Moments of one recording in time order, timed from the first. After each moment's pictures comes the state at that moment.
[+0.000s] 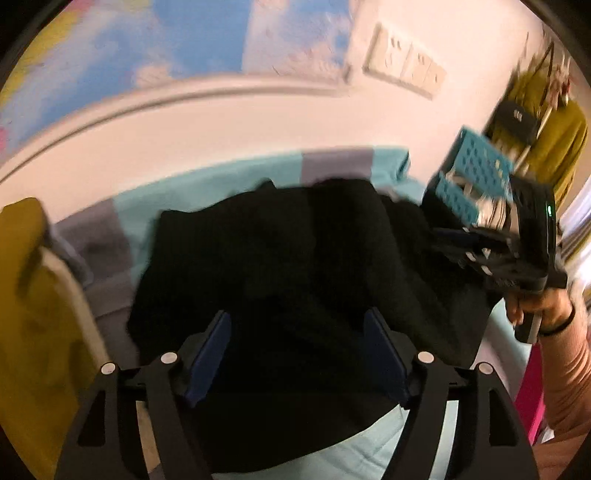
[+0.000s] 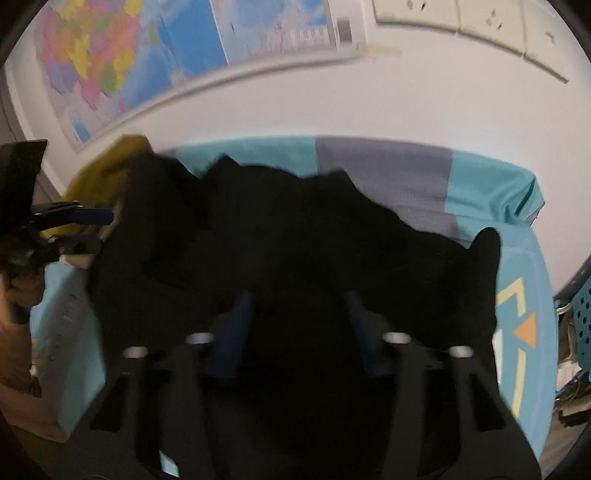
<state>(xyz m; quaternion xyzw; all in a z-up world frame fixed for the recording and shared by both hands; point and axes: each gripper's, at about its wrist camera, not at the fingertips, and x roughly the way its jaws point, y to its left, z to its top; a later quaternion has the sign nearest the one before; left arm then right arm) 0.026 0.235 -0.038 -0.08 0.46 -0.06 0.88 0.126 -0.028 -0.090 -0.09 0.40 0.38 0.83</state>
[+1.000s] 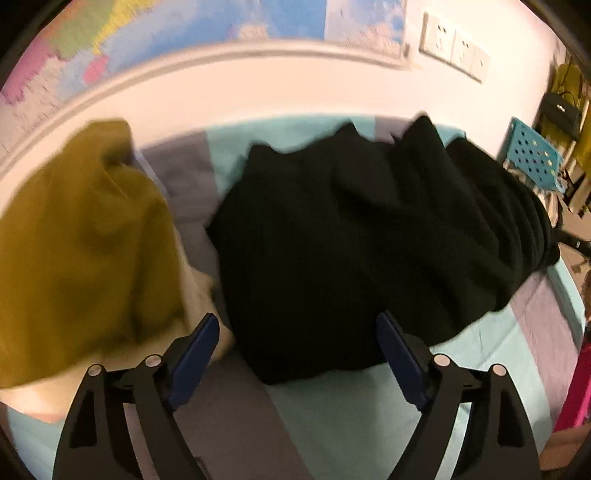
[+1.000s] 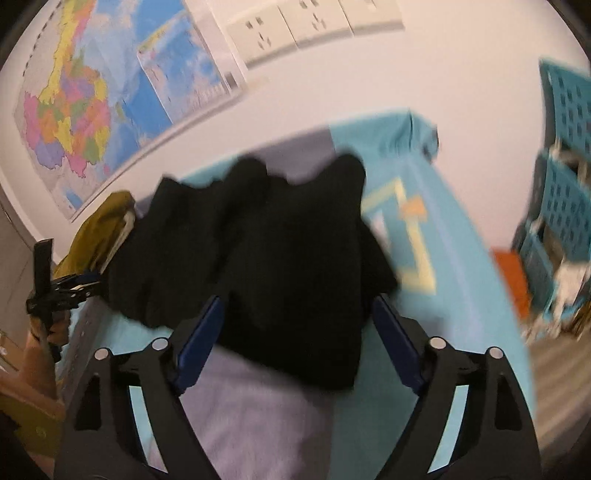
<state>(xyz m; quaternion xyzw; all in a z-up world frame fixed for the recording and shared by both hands) -0.060 0.262 -0.081 -0.06 0.45 0.06 0.89 0.065 -0.191 -0.123 0.06 0.38 0.33 0.86</state>
